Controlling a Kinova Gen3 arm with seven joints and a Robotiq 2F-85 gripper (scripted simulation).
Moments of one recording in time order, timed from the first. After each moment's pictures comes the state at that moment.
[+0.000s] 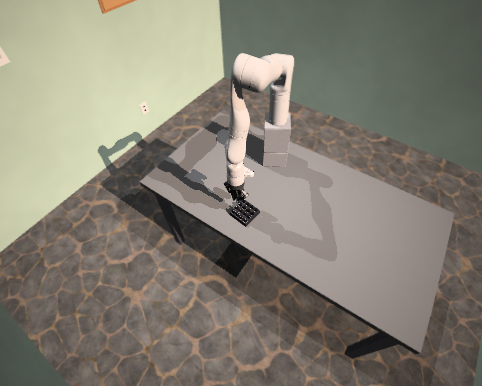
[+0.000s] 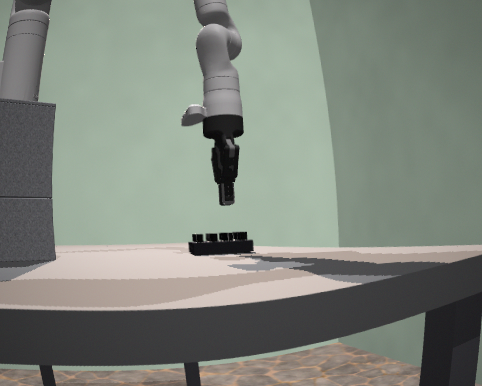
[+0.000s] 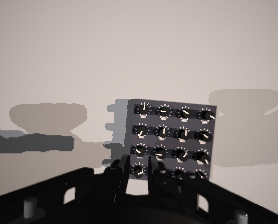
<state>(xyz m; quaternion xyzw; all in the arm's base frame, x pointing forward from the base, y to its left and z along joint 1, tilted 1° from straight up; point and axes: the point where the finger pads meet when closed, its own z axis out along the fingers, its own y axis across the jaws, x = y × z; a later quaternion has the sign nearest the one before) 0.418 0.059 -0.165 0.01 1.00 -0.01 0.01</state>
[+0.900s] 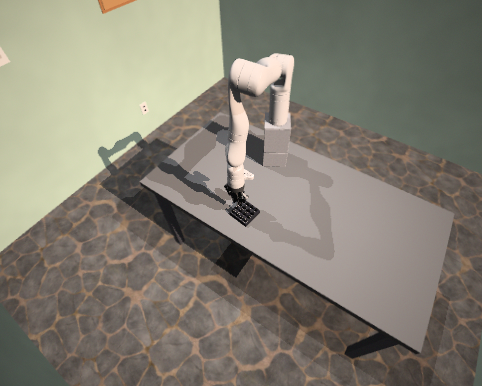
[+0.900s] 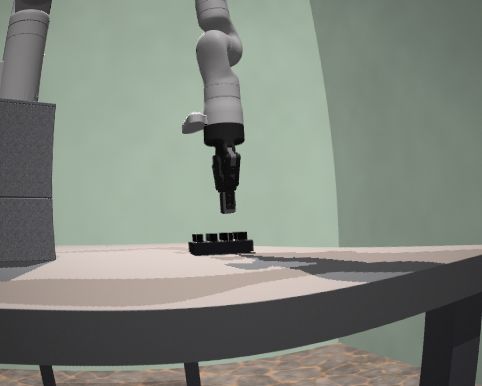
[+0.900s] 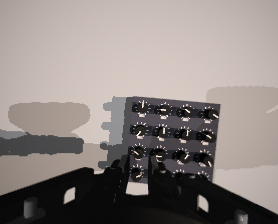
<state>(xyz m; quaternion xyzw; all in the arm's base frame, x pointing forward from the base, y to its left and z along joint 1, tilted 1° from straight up) 0.420 0.060 -0.180 0.01 1.00 -0.01 0.01</state>
